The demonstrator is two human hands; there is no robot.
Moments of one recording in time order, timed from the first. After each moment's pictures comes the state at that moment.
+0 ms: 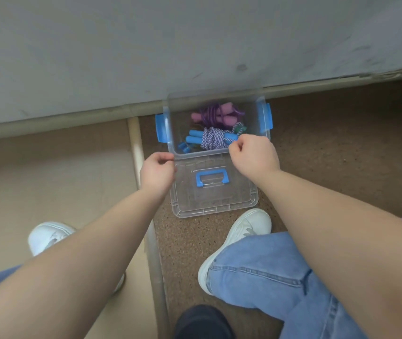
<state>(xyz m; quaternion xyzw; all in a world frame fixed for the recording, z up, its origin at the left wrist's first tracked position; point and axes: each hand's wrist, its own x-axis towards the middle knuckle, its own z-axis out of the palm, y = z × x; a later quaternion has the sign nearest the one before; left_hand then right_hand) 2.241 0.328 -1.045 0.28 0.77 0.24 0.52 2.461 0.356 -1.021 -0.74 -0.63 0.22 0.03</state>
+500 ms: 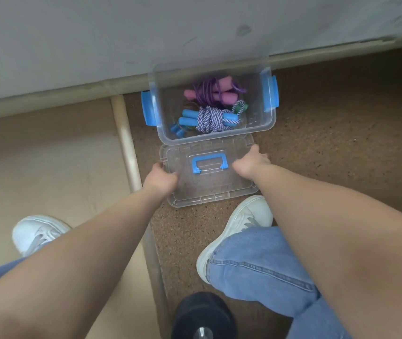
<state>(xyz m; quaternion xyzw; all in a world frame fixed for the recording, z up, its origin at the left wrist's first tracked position) 2.247 0.308 -1.104 0.31 0.77 -0.01 0.55 2.473 0.339 -1.105 -0.82 -0.33 0.43 -0.18</state>
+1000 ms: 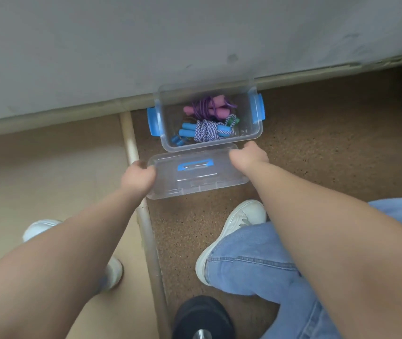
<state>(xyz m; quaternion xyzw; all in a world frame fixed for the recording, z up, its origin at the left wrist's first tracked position) 2.206 0.315 -1.057 0.33 0.81 0.05 0.49 2.463 0.343 -1.041 -0.85 -0.33 0.41 -0.03</state>
